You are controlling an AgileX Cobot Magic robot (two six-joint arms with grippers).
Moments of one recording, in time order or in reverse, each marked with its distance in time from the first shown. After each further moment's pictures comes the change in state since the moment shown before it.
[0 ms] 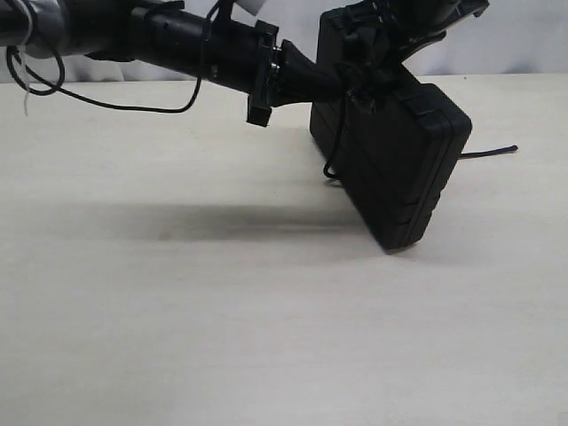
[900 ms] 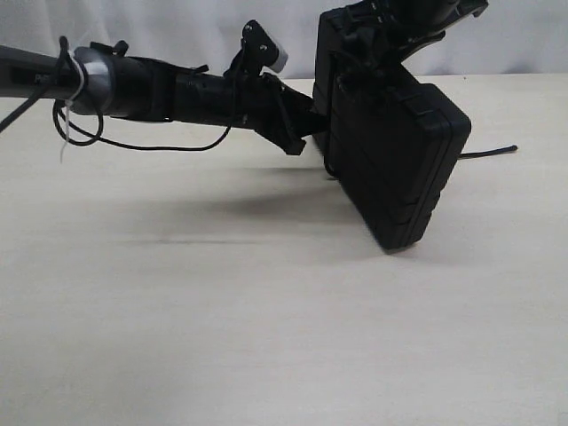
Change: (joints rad) left arm -0.050 0.105 0.103 -0.300 -0.516 0.227; right arm 0.000 0.000 0.000 0.001 0.000 0.000
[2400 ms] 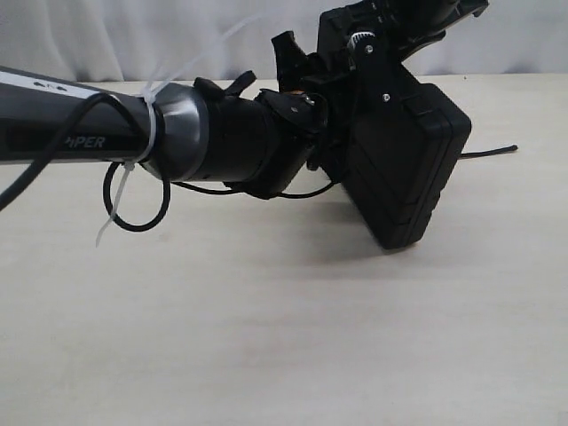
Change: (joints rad) left arm -0.476 -0.228 0.165 0.299 -1.185 -0.001; right arm 0.000 0.000 0.000 -0.002 0.000 0.000
